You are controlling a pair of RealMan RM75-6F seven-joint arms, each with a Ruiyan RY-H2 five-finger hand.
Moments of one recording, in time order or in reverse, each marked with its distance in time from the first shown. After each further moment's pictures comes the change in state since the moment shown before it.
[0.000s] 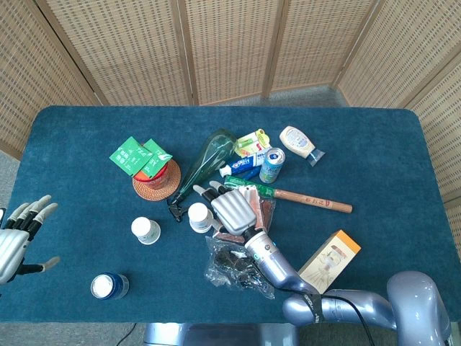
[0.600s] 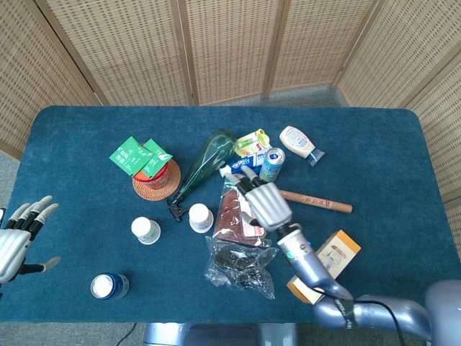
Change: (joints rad) left arm -0.005 -0.012 -0.001 0.008 -0.009 -0.014 0.025; right arm -0.135 0.203 -0.073 -0.079 -0.142 0.122 0.143
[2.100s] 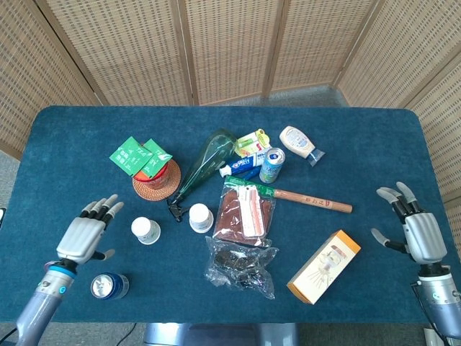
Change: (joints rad) left arm -0.181 -0.263 -0.099 -0.154 -0.318 -0.246 0.614; right arm -0.500 0.238 -0.170 0.494 -0.286 0.436 0.839
